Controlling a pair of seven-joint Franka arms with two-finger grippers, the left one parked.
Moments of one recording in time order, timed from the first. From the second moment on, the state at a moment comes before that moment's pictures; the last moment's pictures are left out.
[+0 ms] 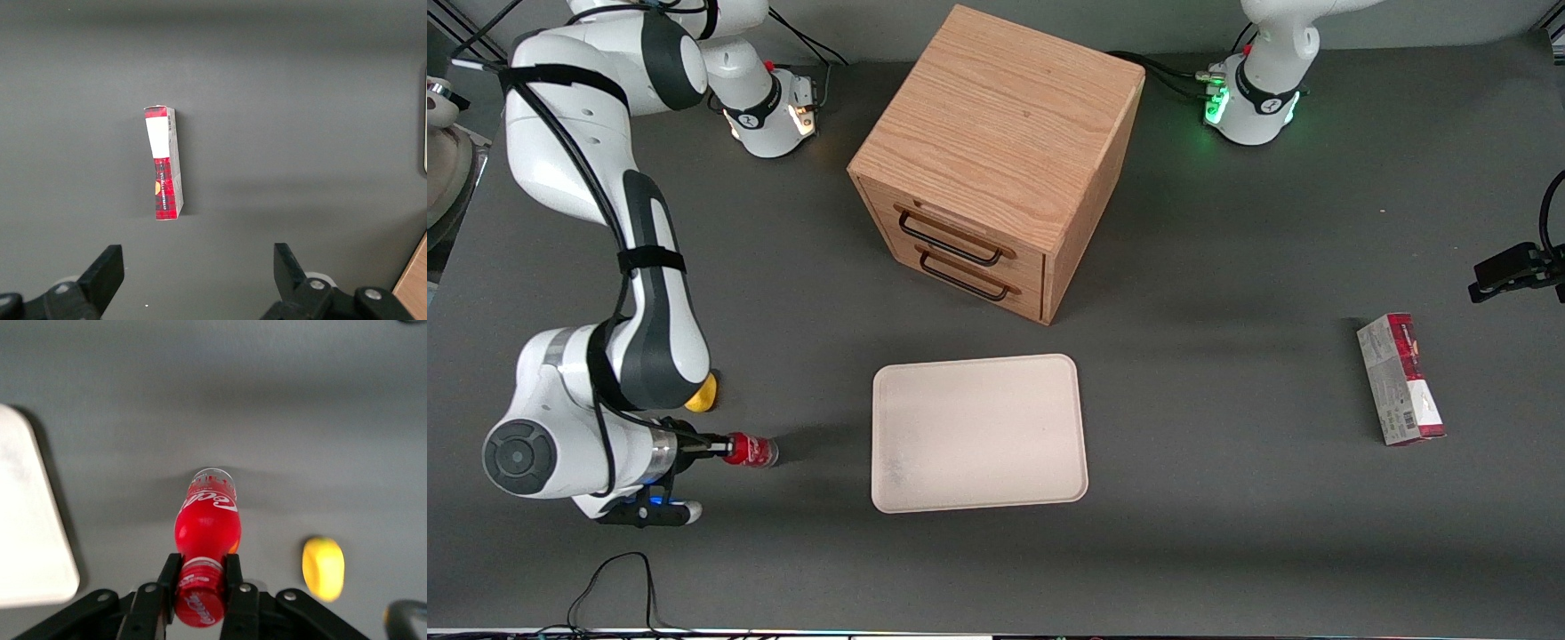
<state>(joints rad) 0.15 0.82 -0.09 -1.00 0.07 1.63 0.12</state>
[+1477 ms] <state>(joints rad) 0.33 0.34 -0.09 -1.28 0.08 1.38 0.42</state>
